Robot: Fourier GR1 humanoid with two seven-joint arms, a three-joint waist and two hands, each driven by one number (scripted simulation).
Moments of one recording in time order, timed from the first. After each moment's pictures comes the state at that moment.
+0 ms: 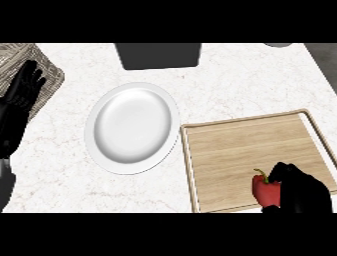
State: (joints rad) left arm -0.20 0.40 0.03 -1.61 0.15 0.05 0.09; right arm 0.06 -0.50 0.58 -1.89 1.03 -0.05 1.12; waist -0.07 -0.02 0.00
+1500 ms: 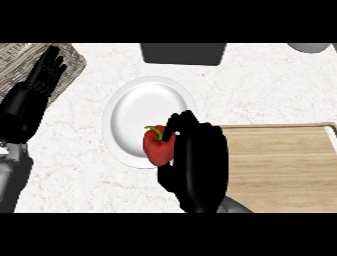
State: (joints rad) left arm -0.32 0.35 -0.01 -1.59 0.12 0.00 0.12; right arm -0.51 -0.02 0.73 -1.76 1.19 -0.09 1.15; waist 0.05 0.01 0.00
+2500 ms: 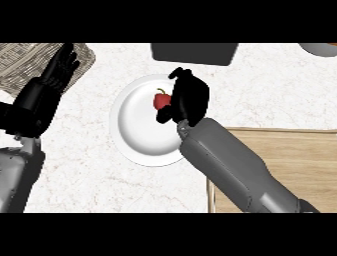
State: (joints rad) left arm -0.37 0.31 -0.03 -1.55 0.11 -0.01 0.10; right arm -0.88 -0.01 0.59 -0.97 0.78 -0.48 1.03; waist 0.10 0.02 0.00
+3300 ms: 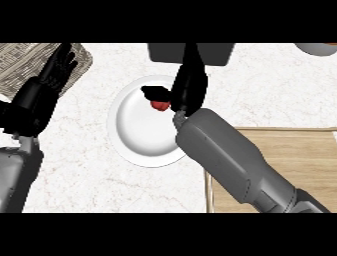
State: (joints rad) left arm -0.37 0.32 -0.01 -1.54 0.10 -0.02 0.11; right arm -0.97 -0.01 0.59 -0.88 0.53 -0.99 0.85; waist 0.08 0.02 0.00
